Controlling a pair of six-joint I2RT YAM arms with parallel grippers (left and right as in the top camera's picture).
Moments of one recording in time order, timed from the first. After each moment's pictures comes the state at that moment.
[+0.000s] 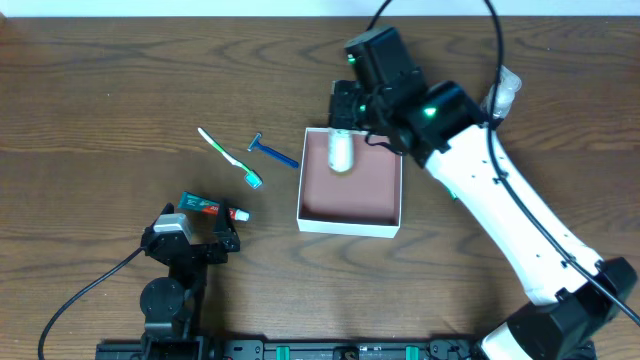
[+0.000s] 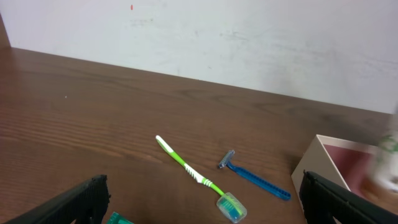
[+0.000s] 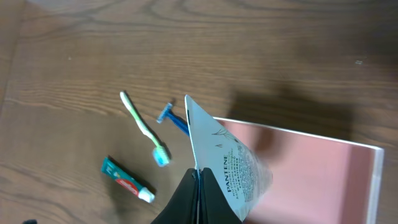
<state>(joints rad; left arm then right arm) -0.02 0.01 0.02 -0.12 -0.01 -0.20 0.61 1.73 1.76 -0.88 -0.01 0.65</state>
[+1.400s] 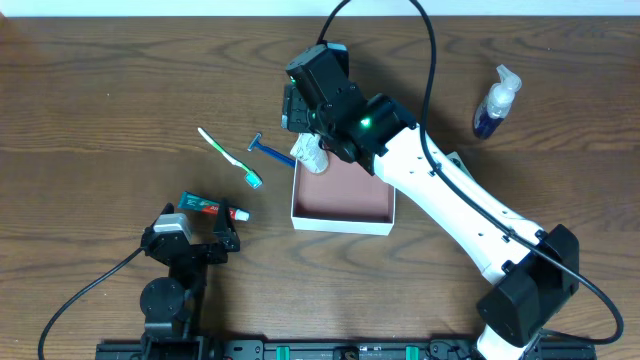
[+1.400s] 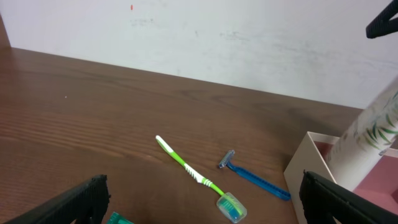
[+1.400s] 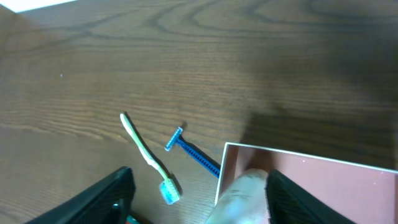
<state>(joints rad) -0.02 0.01 0.02 -0.12 -0.01 -0.20 0.73 1.87 1.75 -0.70 0.15 0.71</state>
